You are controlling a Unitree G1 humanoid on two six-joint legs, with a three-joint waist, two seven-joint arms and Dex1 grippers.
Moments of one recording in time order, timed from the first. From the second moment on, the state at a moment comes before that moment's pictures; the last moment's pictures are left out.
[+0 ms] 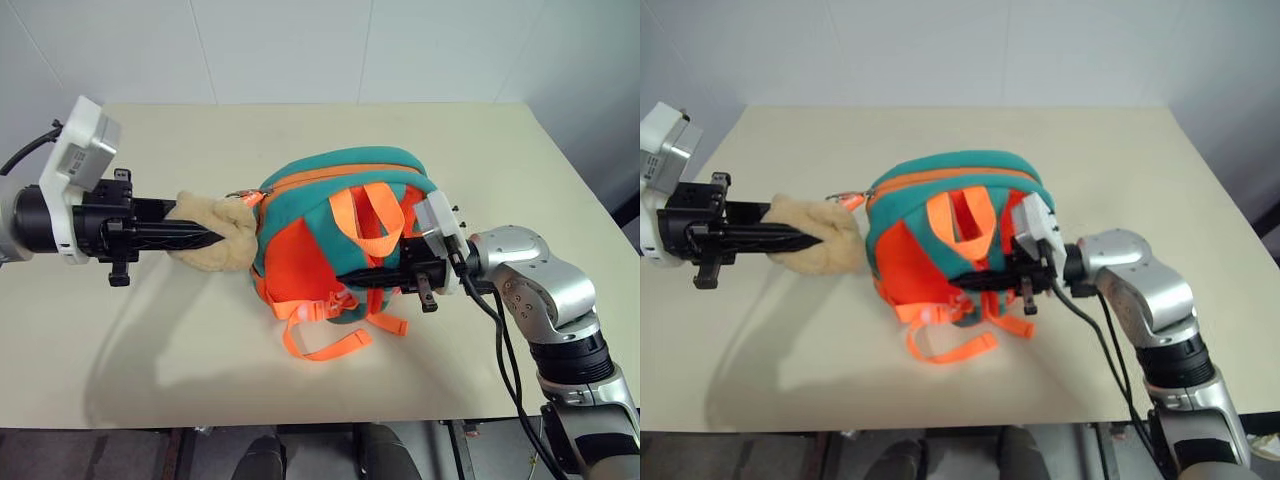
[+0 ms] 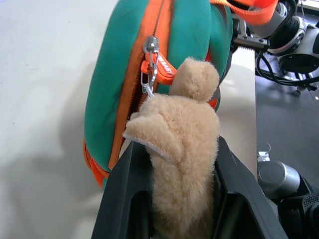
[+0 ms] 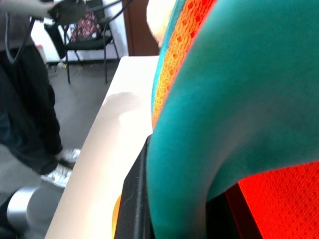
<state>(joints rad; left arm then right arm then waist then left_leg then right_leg) -0.57 1.24 0.29 -0.26 -1.00 0.96 -1.04 -0.65 -0.58 0.09 -0.23 0.65 0.57 1.20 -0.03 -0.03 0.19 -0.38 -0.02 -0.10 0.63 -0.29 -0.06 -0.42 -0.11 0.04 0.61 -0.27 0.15</state>
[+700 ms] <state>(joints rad) -0.55 1.27 0.15 -0.07 -0.77 0.84 -1.28 -0.59 -0.55 0.03 -0.31 0.76 0.62 1.08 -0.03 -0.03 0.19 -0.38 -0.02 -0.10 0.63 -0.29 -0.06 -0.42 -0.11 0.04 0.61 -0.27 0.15</state>
